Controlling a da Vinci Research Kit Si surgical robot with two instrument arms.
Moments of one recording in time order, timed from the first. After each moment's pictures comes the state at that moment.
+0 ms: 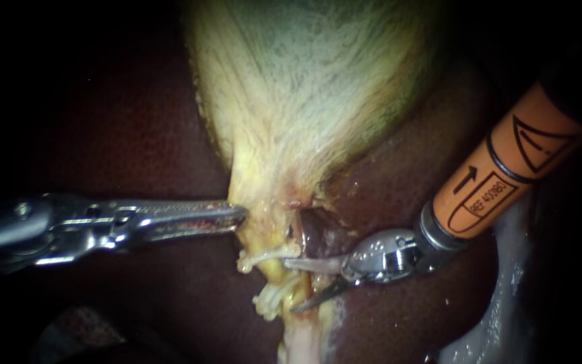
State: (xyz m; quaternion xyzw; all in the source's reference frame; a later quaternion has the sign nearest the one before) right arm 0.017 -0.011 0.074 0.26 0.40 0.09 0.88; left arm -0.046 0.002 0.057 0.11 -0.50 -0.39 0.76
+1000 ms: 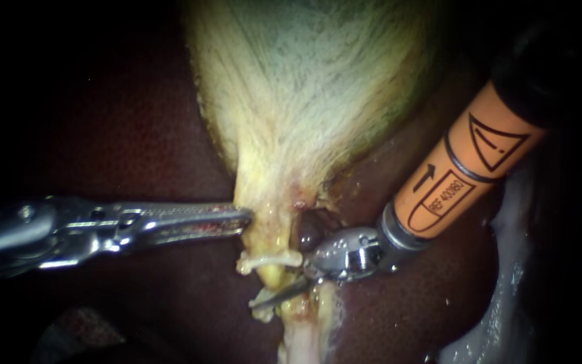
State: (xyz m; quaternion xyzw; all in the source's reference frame) right arm 0.023 -0.011 0.074 0.28 0.43 0.10 0.85; left arm -0.047 0.002 0.057 0.11 -0.50 -0.39 0.76
